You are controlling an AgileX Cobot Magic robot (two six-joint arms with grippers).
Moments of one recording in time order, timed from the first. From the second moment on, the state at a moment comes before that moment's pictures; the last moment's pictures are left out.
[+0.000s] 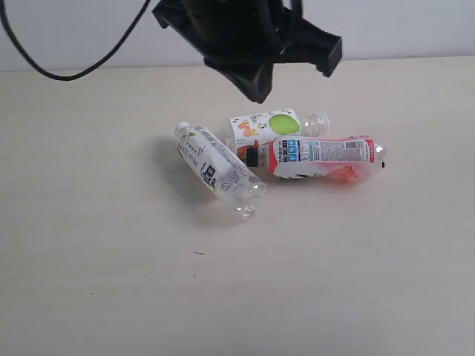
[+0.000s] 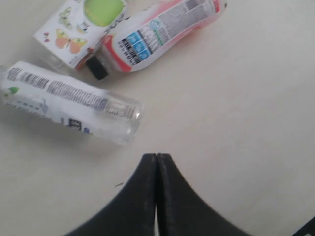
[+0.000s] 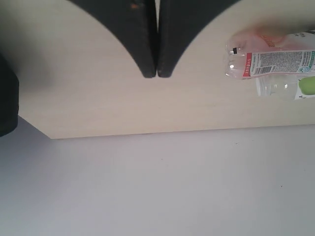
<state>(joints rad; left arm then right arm) -0.90 1.84 -1.81 0.01 1.22 -0.23 0.03 0.00 0.00 0.06 0.21 -0.04</state>
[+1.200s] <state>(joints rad) -0.78 1.52 -1.36 0.23 1.06 -0.24 0.03 0.00 0.00 0.06 0.21 -0.04</state>
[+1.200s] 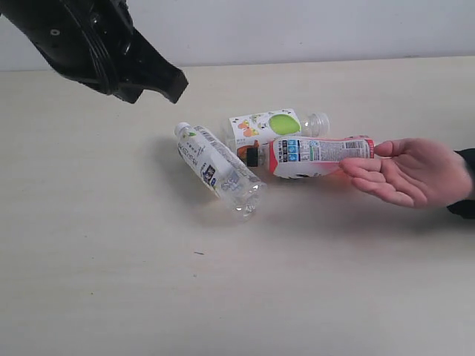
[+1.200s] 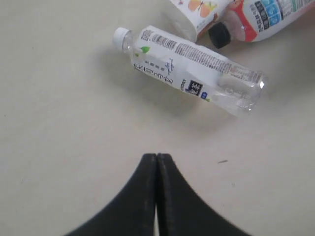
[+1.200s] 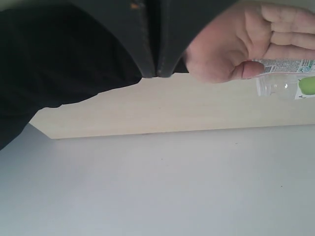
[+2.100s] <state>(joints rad) -0.77 1.85 -1.52 0.17 0.95 1.32 0.03 0.00 0.00 0.06 0.21 -0.04</state>
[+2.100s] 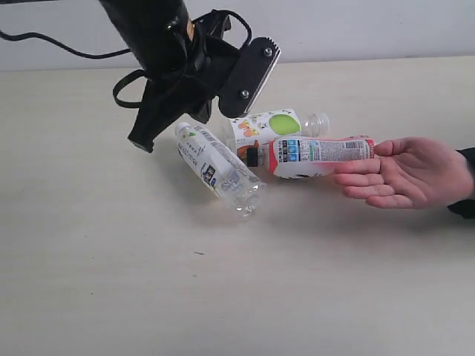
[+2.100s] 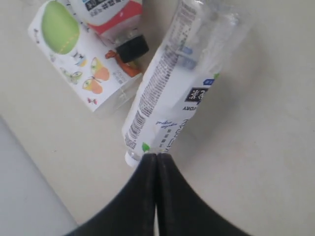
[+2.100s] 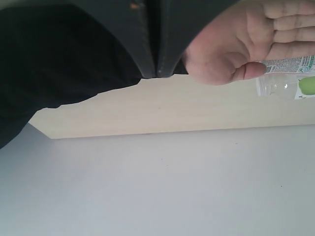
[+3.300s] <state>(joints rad) -0.58 2.17 -1.79 -0.22 1.06 1.93 0.03 0.00 0.00 0.06 0.21 -0.04</state>
